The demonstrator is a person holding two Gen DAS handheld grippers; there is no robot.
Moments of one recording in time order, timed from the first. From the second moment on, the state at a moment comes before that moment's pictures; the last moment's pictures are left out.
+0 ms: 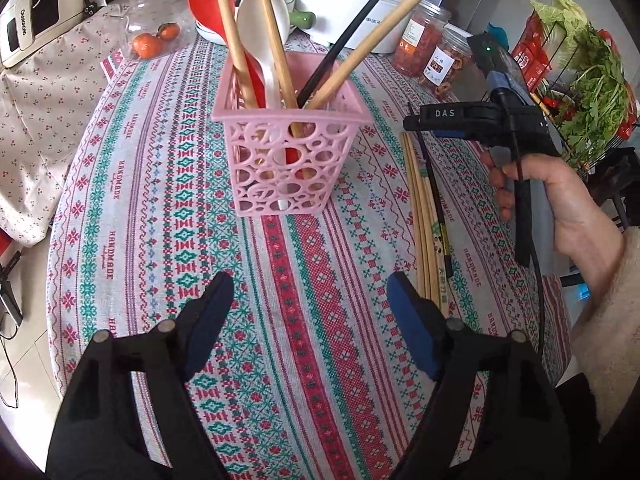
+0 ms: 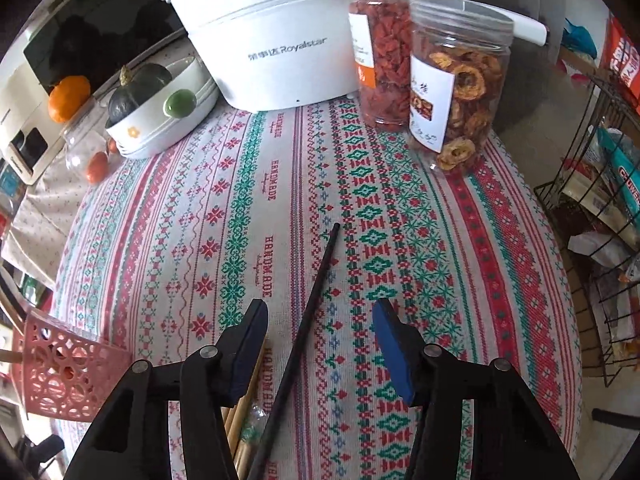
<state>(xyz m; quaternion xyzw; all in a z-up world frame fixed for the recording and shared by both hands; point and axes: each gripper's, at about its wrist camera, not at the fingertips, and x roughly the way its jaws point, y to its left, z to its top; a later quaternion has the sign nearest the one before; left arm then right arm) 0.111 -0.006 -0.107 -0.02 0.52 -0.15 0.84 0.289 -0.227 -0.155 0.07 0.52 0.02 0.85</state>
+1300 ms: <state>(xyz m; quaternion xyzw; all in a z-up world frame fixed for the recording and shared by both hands) 0.166 -0.149 -0.135 0.03 0.58 -0.17 0.79 0.157 -0.331 -0.081 0.18 0.52 0.08 0.83</state>
